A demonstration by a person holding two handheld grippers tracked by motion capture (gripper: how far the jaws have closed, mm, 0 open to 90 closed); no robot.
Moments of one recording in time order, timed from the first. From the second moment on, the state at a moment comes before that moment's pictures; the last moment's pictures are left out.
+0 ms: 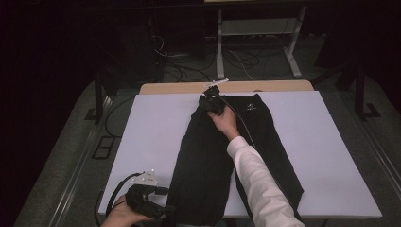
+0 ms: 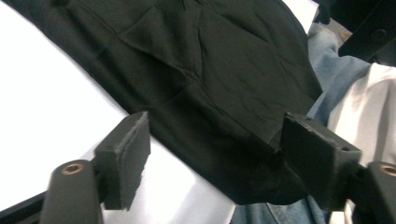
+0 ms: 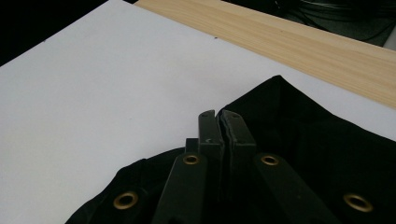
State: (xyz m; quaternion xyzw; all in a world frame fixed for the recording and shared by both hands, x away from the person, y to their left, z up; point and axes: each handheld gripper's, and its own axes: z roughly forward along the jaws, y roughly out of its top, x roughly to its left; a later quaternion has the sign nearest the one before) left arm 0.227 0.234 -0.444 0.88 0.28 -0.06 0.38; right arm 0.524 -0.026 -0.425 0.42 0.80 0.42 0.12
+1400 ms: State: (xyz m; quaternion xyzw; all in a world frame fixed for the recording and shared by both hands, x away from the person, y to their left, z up) left arm 0.242 0.236 -0.429 0.85 0.25 -0.03 0.47; right arm 0.521 -0.032 -0.414 0.41 0.79 0.43 0.13
